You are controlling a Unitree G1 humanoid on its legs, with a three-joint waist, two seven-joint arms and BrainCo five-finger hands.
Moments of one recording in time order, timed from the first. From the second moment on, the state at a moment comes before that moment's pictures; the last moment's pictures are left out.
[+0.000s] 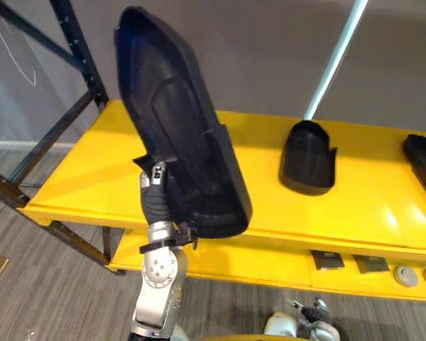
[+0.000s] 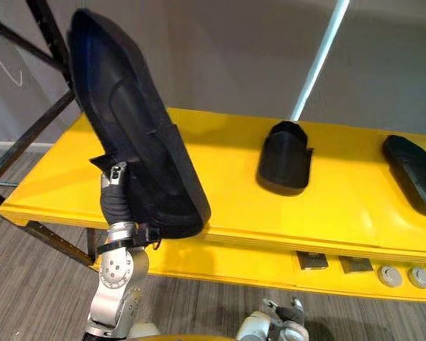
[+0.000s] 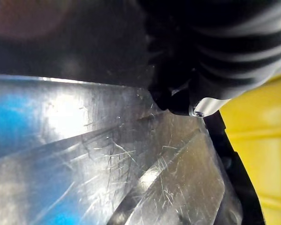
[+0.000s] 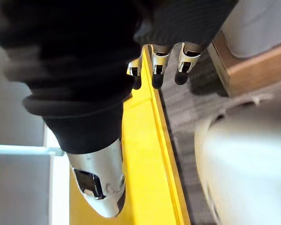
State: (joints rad) left arm 0.12 0.00 -0.16 -0.37 -0.11 -0.22 0.40; right arm 0.14 0.04 -0.21 0.80 0.06 -0.02 -0.24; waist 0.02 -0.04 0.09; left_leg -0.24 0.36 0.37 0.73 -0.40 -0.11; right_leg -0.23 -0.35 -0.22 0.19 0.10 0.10
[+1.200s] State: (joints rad) left arm -0.10 0.10 -0.02 0.11 0.05 -0.11 0.40; right arm 0.13 0.02 -0.28 0.95 0.07 -0.04 -0.23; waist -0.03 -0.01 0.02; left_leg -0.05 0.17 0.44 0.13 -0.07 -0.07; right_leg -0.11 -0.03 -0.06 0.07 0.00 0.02
